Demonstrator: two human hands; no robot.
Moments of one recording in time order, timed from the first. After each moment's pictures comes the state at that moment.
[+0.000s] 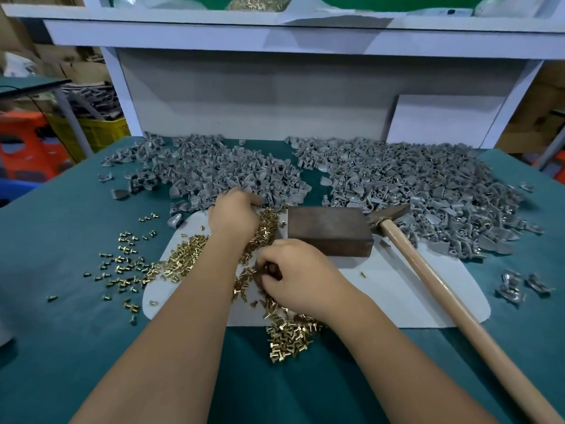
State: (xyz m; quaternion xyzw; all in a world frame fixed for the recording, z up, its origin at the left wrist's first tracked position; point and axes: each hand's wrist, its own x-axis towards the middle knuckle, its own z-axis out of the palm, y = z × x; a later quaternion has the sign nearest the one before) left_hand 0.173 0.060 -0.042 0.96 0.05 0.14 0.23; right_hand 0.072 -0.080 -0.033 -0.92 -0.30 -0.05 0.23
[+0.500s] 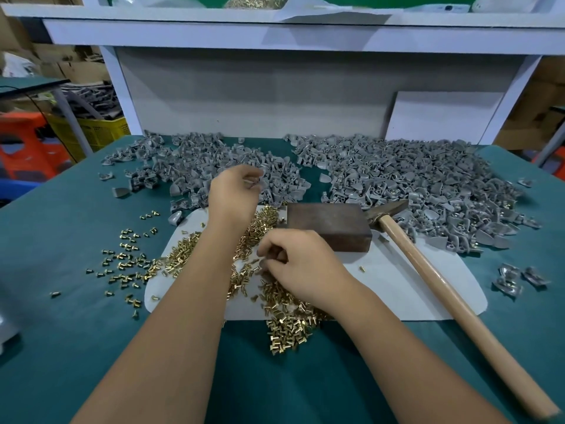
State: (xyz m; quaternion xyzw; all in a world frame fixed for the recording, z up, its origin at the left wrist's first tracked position) left_hand 0.159 0.055 -0.015 0.85 0.04 0.22 0.47; right_hand 0.070 -0.085 -0.027 -0.90 -0.25 -0.07 0.34
